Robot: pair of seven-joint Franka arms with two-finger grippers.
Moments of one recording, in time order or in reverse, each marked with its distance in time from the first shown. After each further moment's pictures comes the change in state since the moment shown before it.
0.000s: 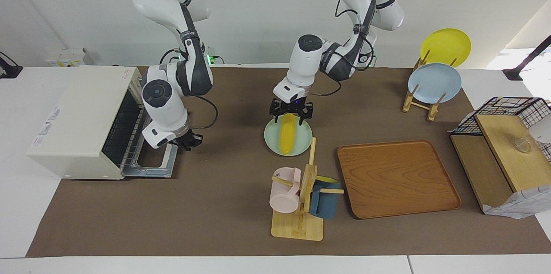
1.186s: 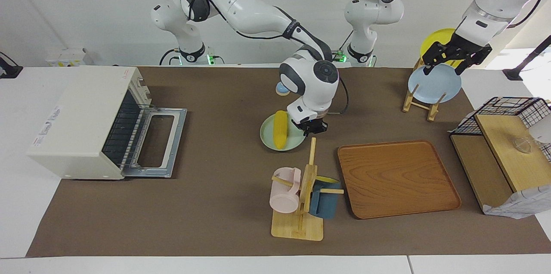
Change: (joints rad) left arm 0.677 -0.351 0.036 0.453 0.033 -1.029 0.656; right arm 0.590 0.448 0.013 0.789 0.096 -0.159 0.869
